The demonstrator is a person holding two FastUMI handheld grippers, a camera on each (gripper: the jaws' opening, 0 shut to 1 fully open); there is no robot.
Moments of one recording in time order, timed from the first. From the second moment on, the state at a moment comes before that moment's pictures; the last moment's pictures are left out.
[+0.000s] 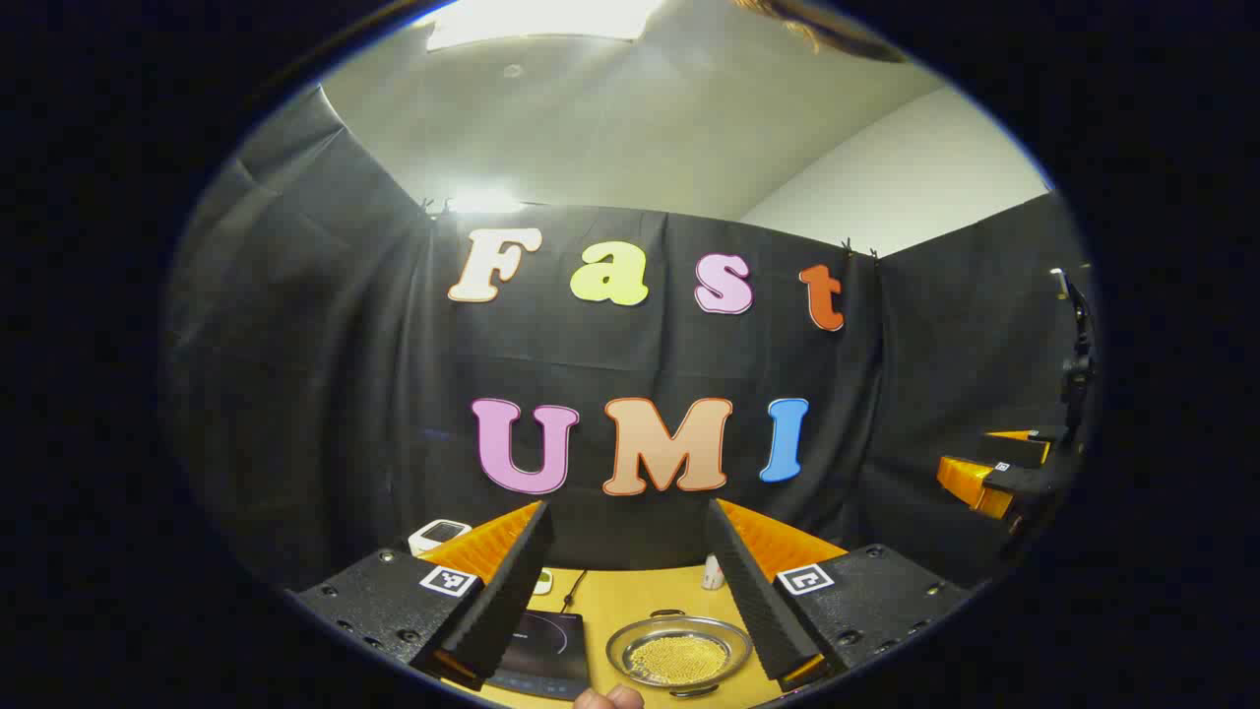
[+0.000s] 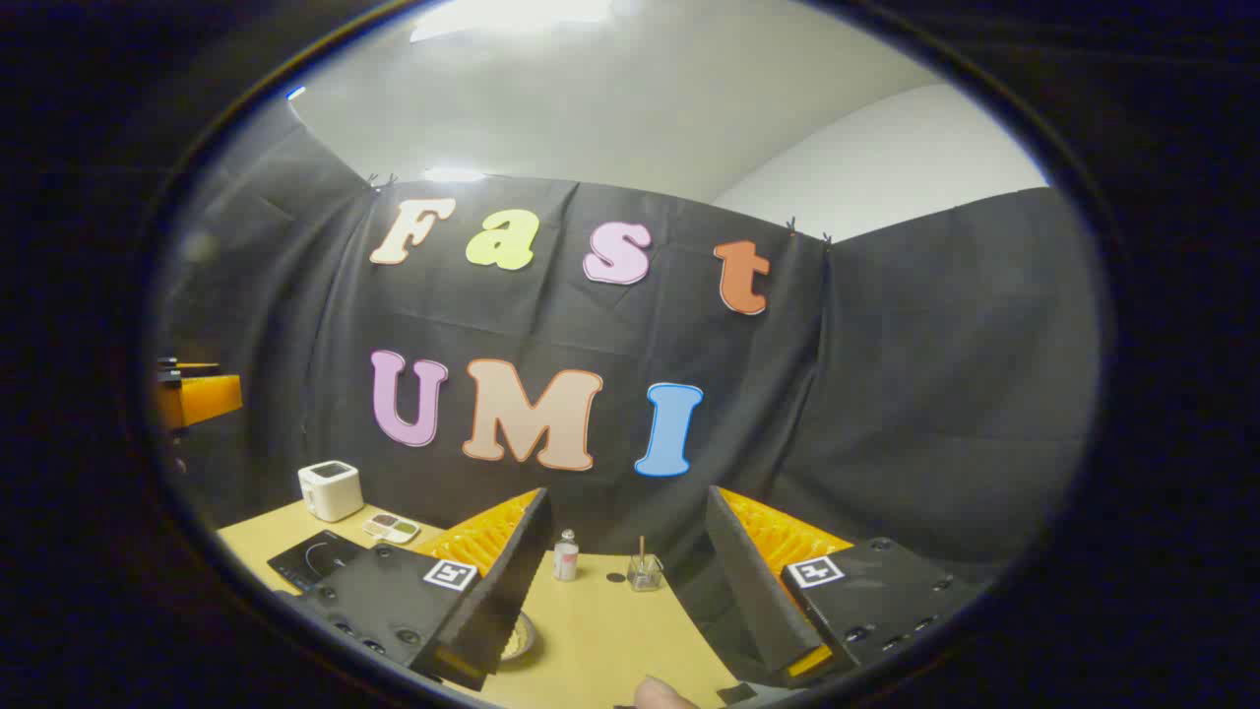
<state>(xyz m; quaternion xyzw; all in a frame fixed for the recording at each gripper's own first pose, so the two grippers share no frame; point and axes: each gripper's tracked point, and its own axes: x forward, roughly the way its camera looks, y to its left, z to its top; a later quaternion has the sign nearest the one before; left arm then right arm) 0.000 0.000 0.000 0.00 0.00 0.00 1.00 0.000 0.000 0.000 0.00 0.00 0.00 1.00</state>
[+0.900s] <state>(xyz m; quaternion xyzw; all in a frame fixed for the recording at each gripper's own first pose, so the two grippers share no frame) 0.001 0.002 -0.014 -0.02 0.02 0.01 1.00 0.006 0.018 -0.005 0.02 0.02 0.05 1.00</state>
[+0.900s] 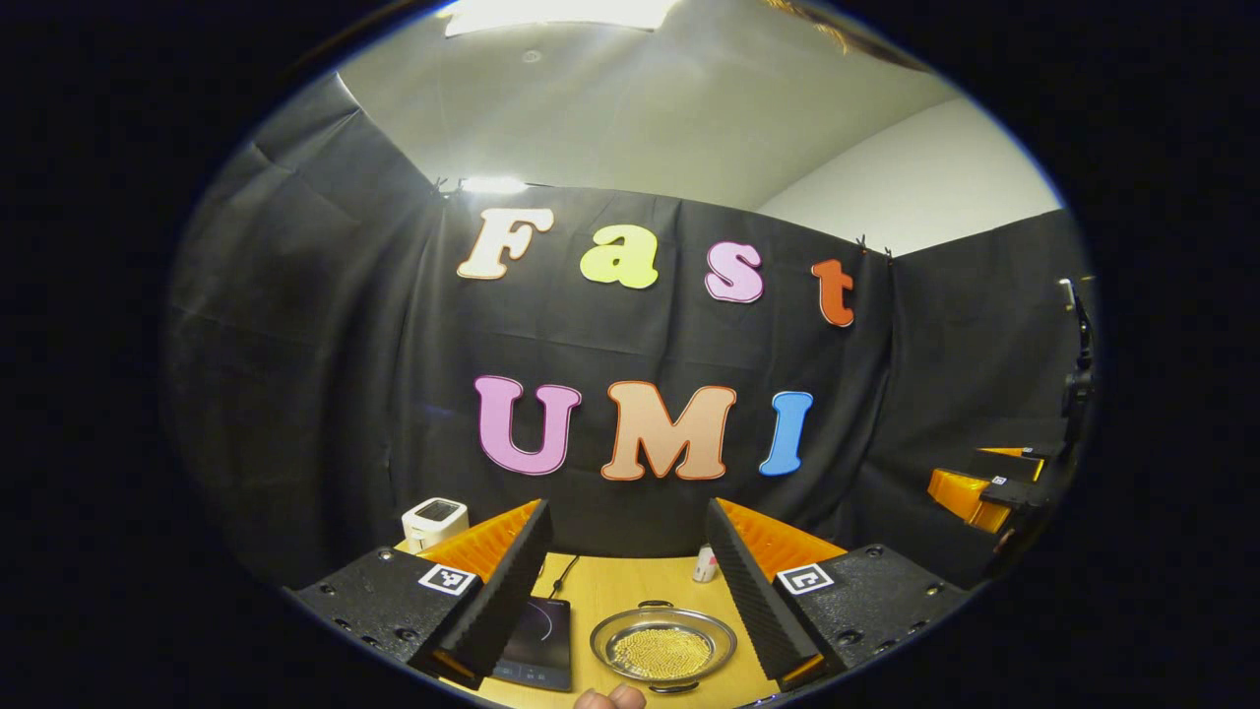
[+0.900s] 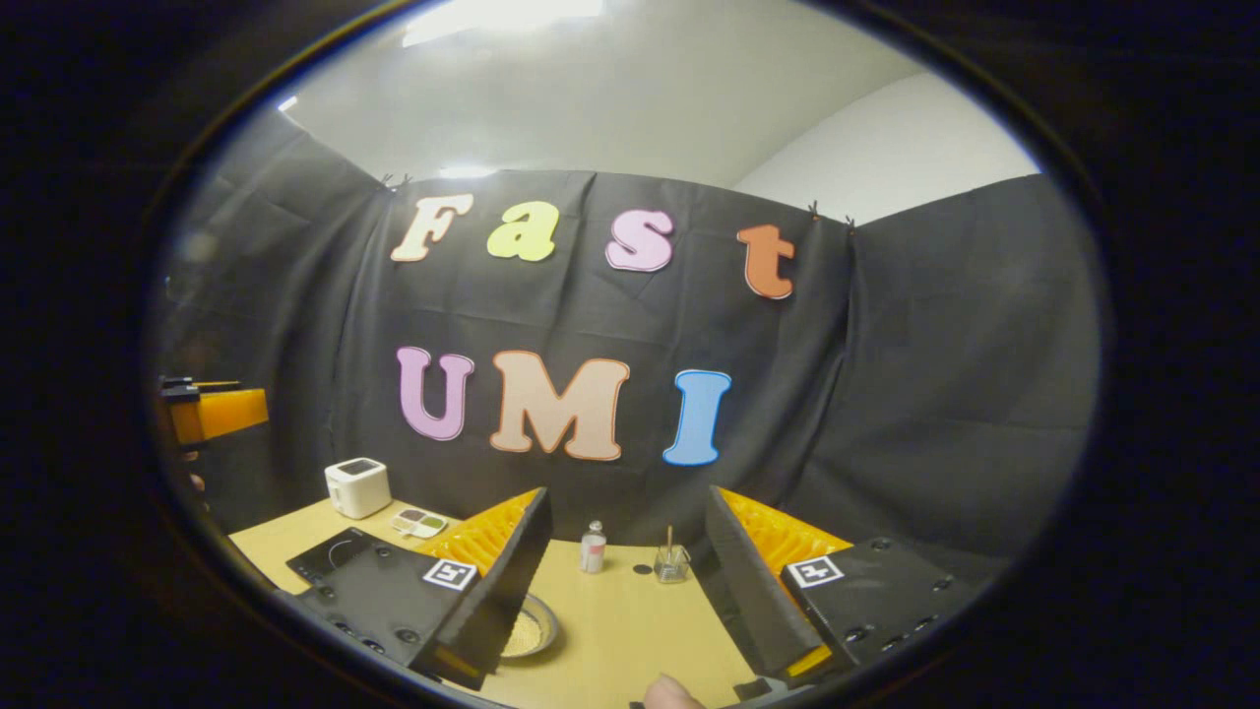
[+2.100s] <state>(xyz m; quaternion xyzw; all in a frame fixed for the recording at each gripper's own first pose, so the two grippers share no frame) -0.018 0.053 -0.027 -0.02 0.03 0.01 1.00 0.007 0.132 -0.056 0.08 0.12 0.11 0.98</state>
